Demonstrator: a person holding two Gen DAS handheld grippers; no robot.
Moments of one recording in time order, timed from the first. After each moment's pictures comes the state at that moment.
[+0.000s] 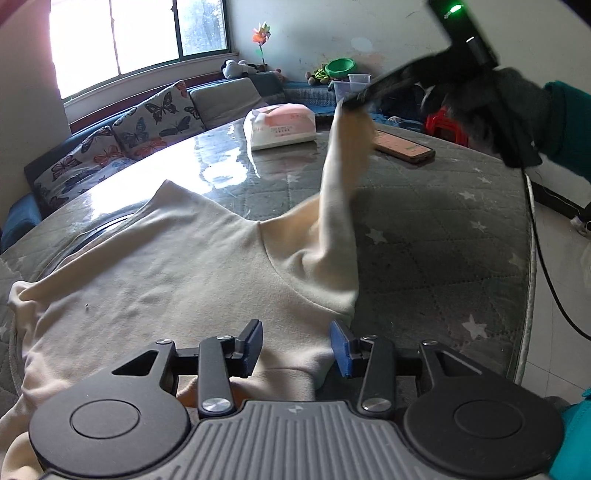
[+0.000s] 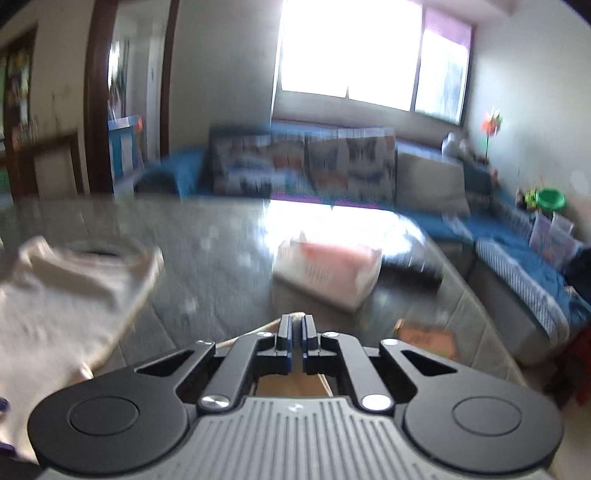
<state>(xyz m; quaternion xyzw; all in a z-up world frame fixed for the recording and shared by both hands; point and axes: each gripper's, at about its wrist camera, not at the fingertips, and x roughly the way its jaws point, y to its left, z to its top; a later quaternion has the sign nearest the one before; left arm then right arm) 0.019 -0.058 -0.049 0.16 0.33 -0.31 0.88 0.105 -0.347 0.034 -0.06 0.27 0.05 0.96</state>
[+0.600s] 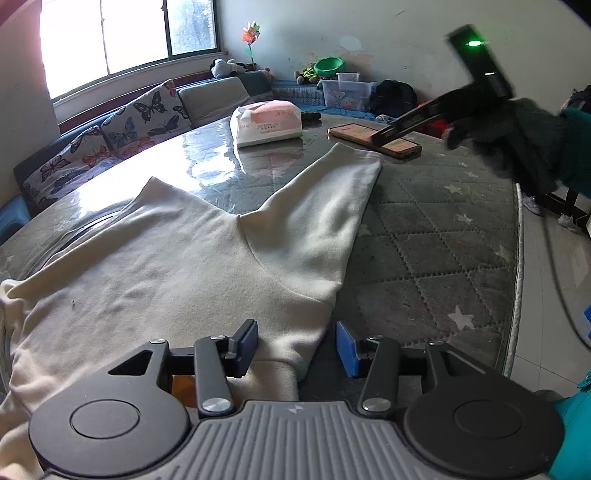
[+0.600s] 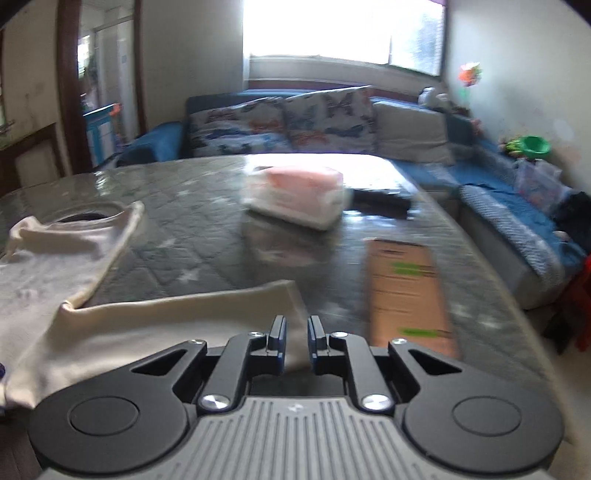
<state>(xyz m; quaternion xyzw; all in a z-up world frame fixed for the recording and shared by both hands) 0.012 -0.060 -0.053 0.15 0.34 -0.32 0.87 0.105 -0.355 -0.012 -0.03 0.35 0.04 0.93</state>
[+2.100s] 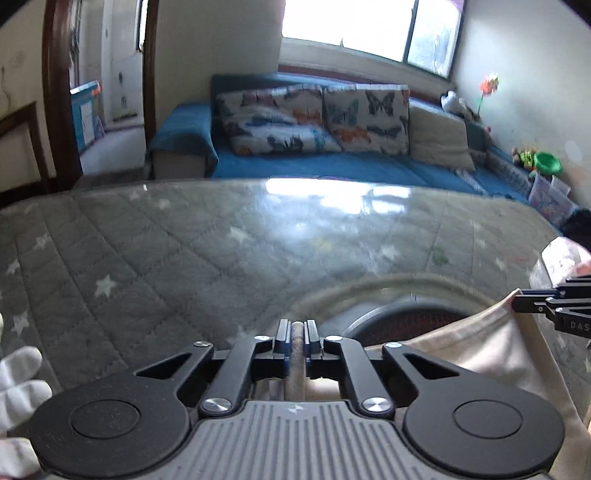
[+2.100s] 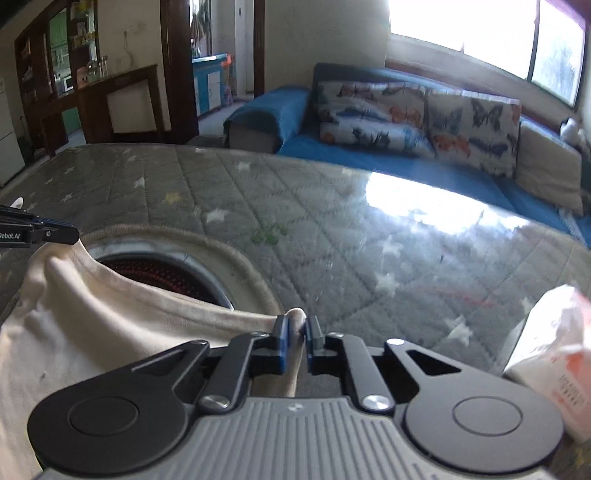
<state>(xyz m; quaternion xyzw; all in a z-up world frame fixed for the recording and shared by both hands) 0.253 0.140 -0.026 -0.05 0.34 -0.03 0.94 0.296 -0.165 -0.021 -0.10 0.36 0.20 0.91</state>
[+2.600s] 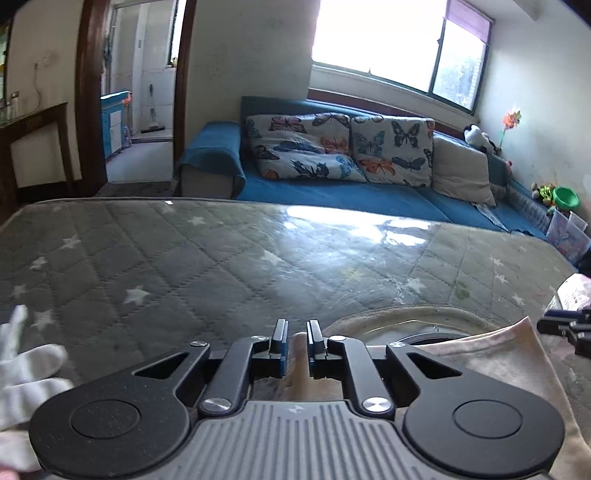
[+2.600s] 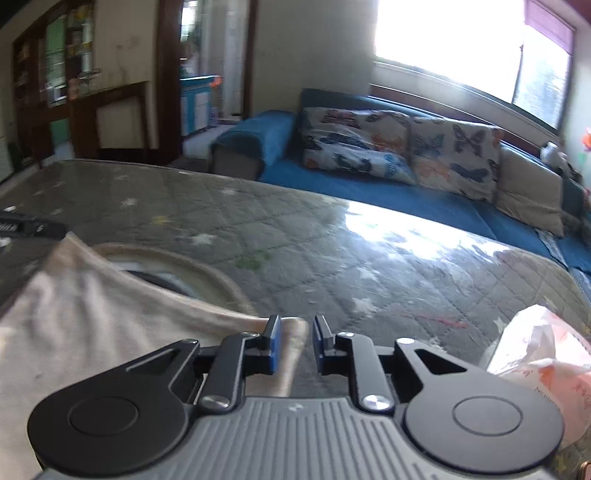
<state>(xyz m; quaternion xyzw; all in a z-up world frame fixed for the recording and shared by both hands) 0.234 0.160 -0.019 -0.08 0.33 0.01 0.94 0.278 -0.159 -0.010 -0.12 0.34 0.20 0.91</state>
